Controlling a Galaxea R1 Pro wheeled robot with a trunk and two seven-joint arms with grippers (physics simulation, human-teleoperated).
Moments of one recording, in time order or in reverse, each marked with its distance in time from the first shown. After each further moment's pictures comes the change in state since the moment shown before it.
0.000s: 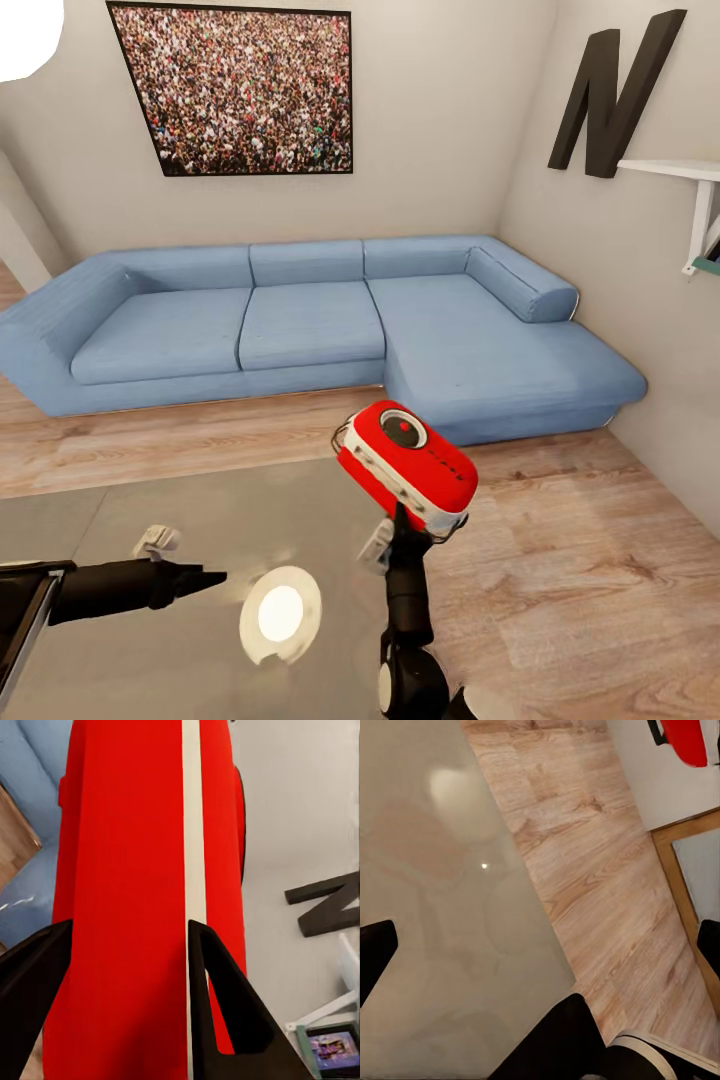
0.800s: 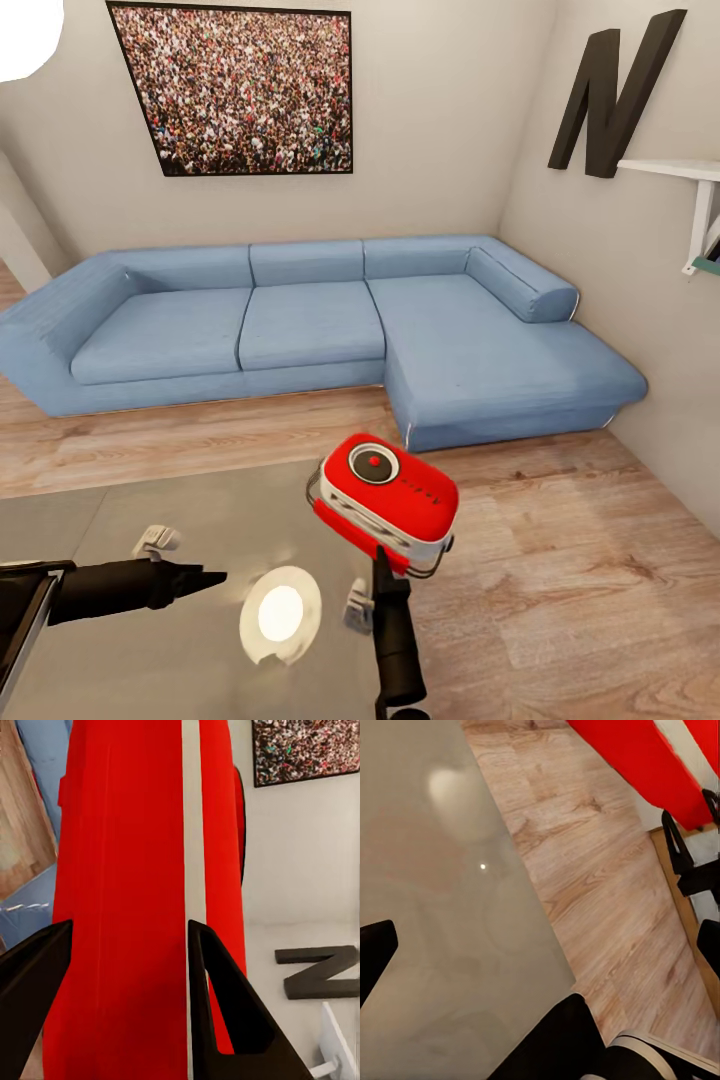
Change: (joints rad) left arm 0.000 0.000 0.000 0.000 0.002 0.000 -0.001; right arm 0.000 0.009 0.203 0.221 0.002 -0.006 -0.105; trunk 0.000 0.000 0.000
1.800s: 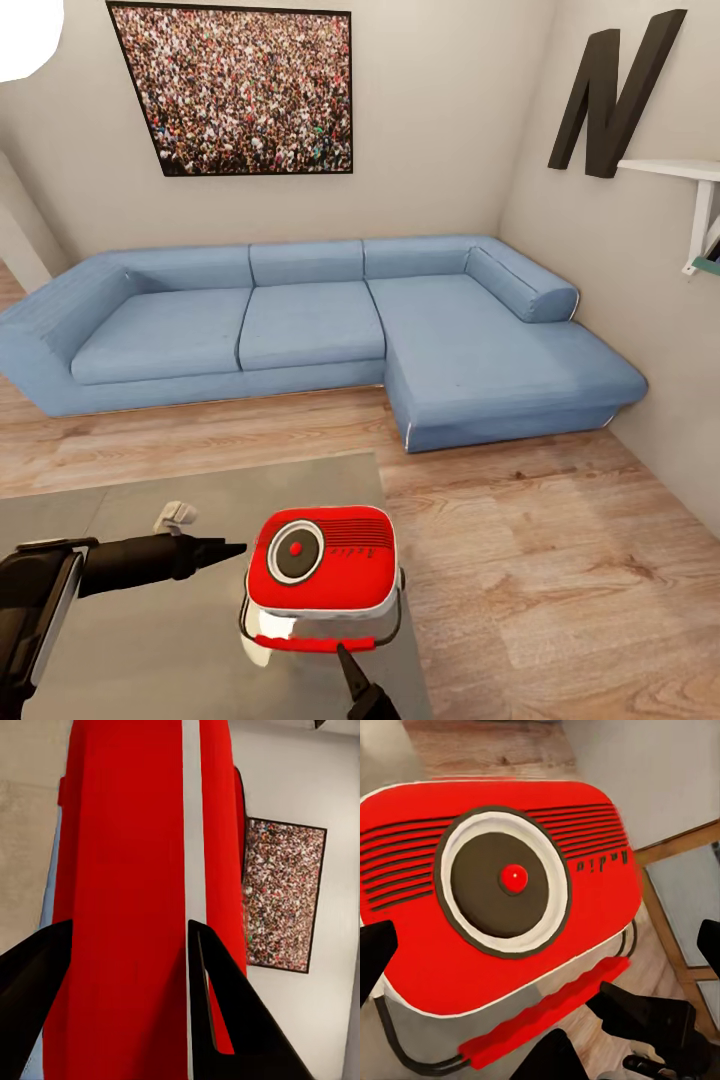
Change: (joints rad) left arm -0.075 -0.070 0.000 0.001 0.007 0.010 -0.002; right arm 0.000 0.075 0.405 0.506 0.100 -0.176 -0.225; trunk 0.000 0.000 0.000
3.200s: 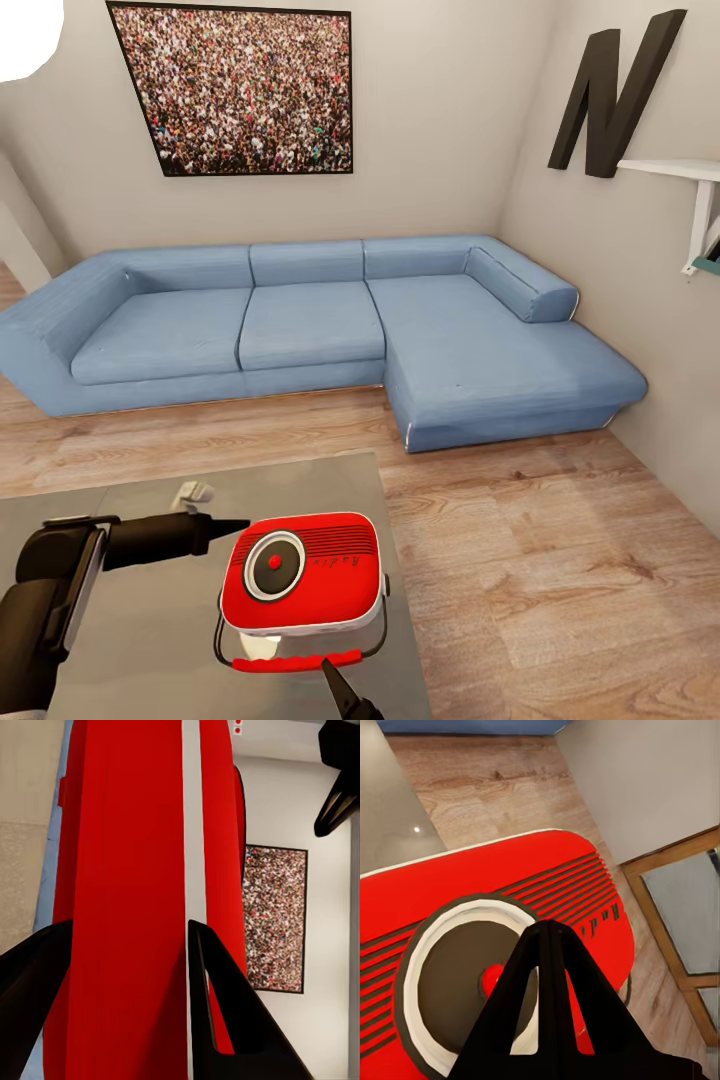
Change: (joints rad) left arm -0.083 -0.049 -0.014 0.032 -0.043 0.007 0.005; right arm 0.000 0.009 0.060 0.000 0.006 -0.049 -0.039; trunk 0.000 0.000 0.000
